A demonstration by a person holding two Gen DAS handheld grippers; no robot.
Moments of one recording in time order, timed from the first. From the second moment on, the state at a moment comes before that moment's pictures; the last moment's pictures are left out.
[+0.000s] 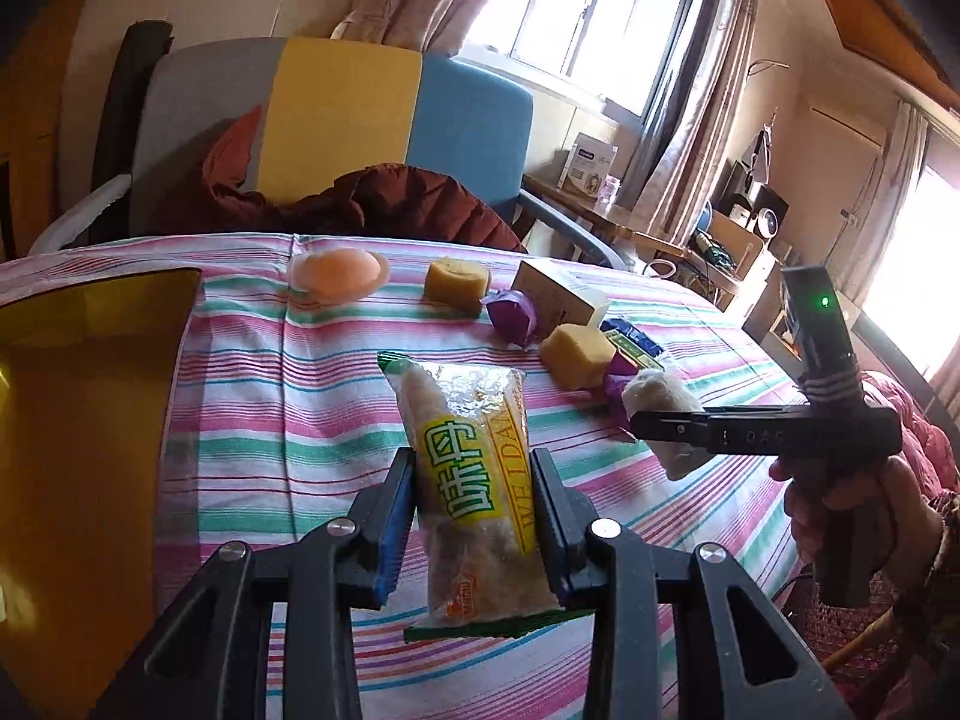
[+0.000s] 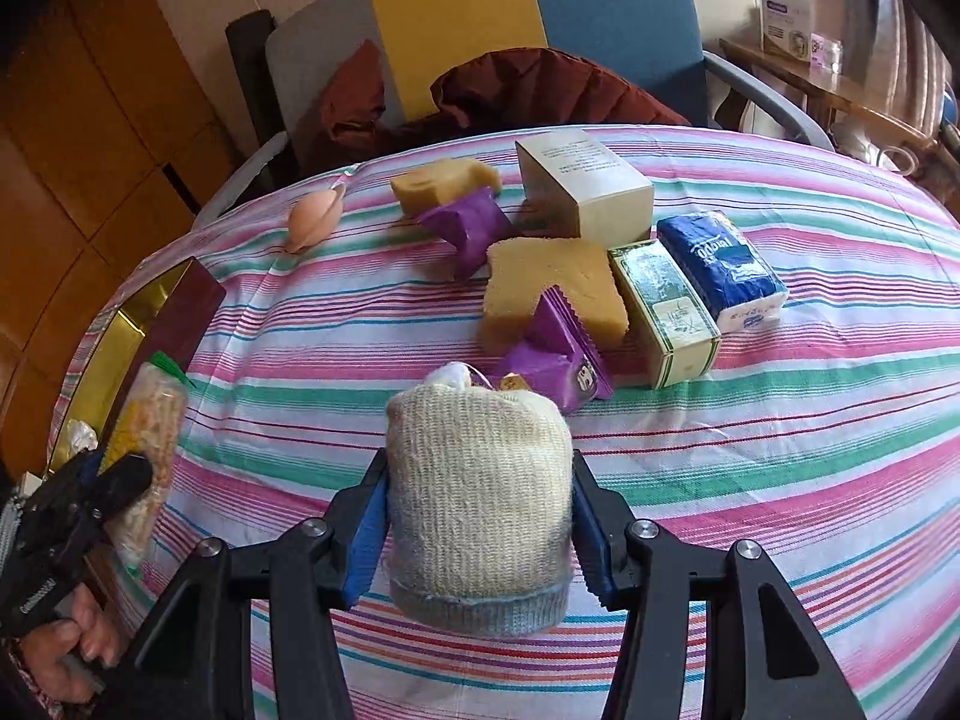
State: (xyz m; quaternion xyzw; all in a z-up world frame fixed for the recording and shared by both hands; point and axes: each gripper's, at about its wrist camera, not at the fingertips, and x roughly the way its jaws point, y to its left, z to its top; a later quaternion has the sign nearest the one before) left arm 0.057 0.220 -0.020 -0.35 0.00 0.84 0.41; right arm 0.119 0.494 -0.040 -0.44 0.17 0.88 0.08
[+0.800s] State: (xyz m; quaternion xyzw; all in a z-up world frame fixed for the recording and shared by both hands) left arm -0.073 0.062 -0.038 -0.44 -0.03 0.87 0.21; right arm 0.126 0.448 -0.024 -0.38 0.19 0.90 0.02
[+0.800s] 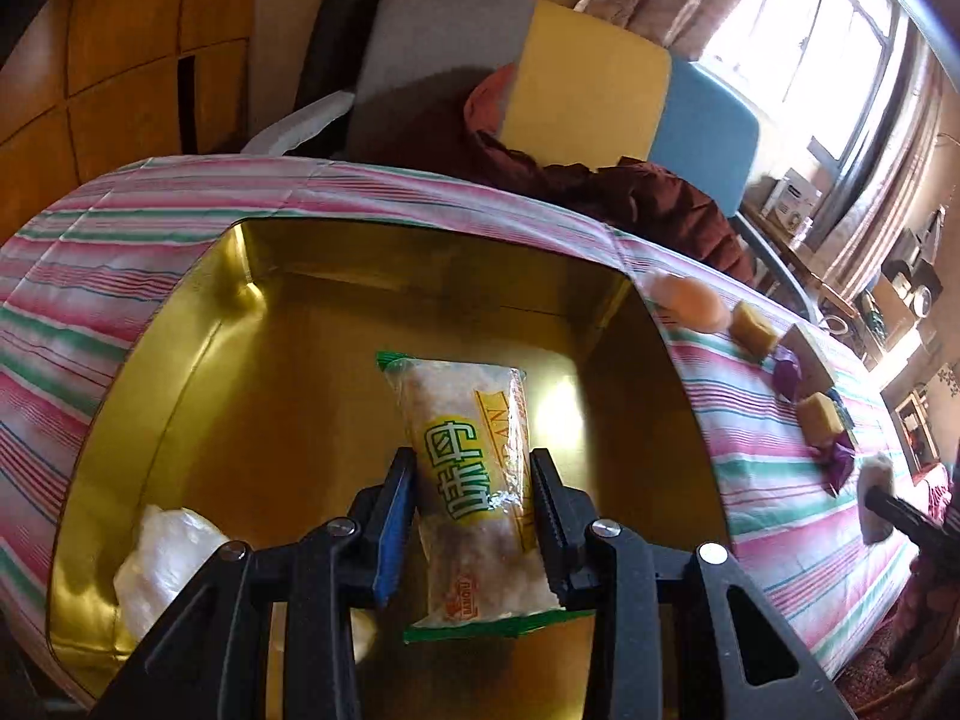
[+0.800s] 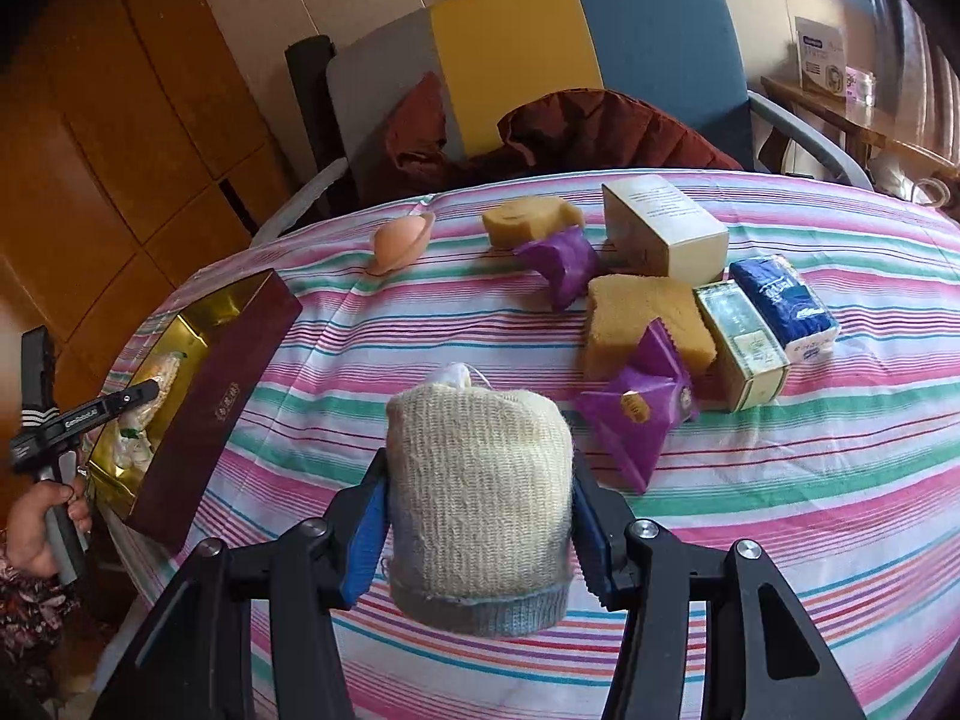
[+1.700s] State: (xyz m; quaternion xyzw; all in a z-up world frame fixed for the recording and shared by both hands) left arm -0.071 -0.039 -0.022 -0.38 -0.18 0.90 0.06; right arm 0.034 0.202 -0.010 -0.41 0.11 0.89 -0.18
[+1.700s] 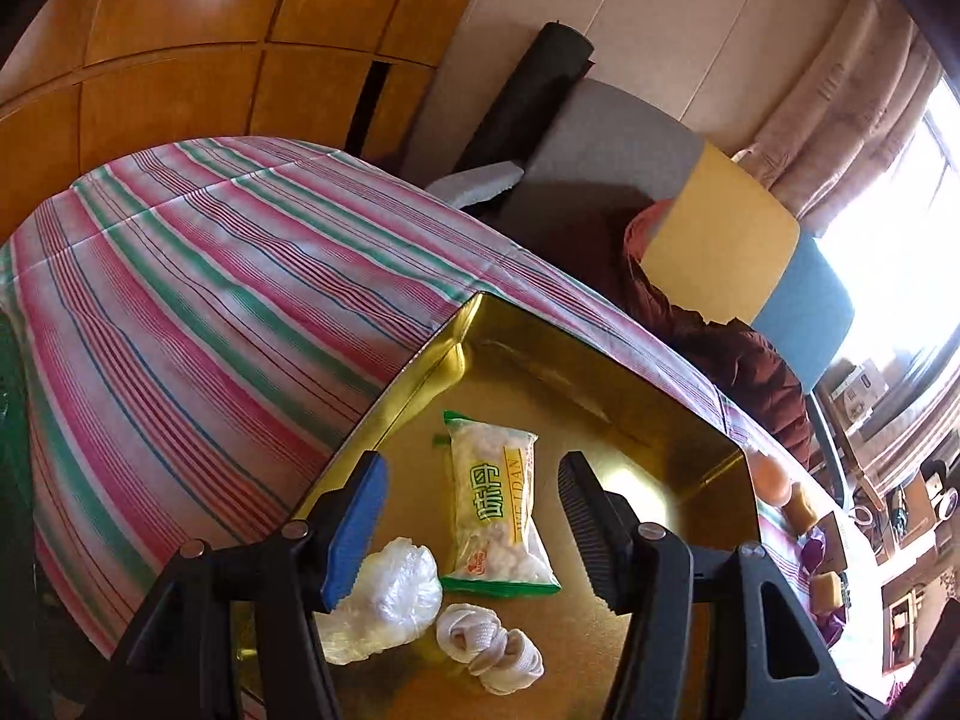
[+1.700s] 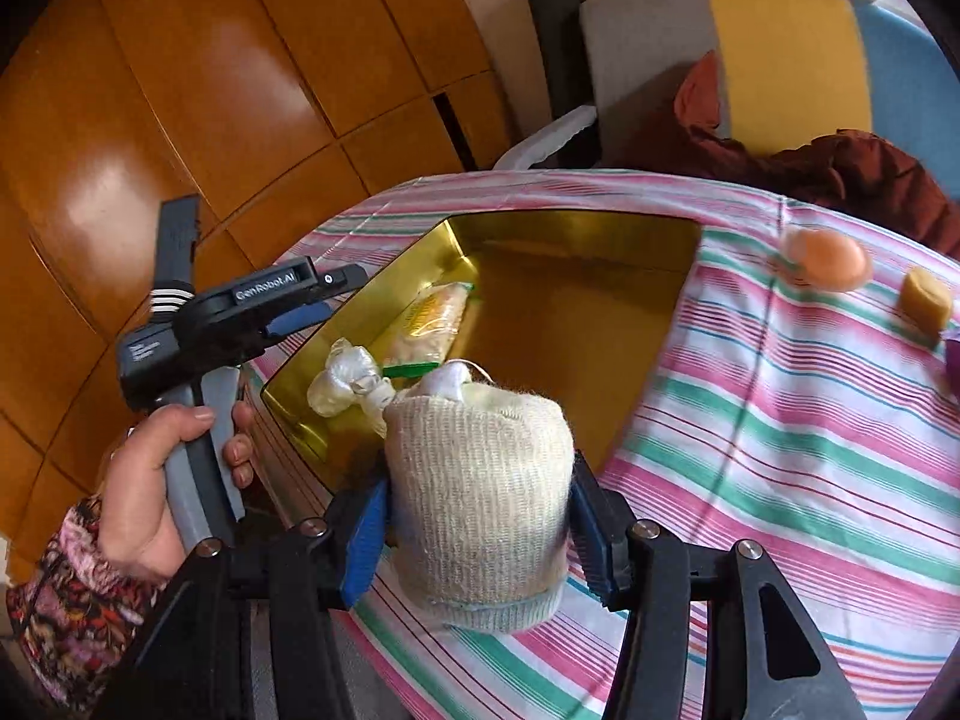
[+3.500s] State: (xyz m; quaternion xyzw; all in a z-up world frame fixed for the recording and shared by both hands) left arm -0.017 0.050 -0.011 -0.39 -0.11 0.90 0.19; right arm 0.058 0.334 -0.029 -0.43 0.00 0.90 0.09
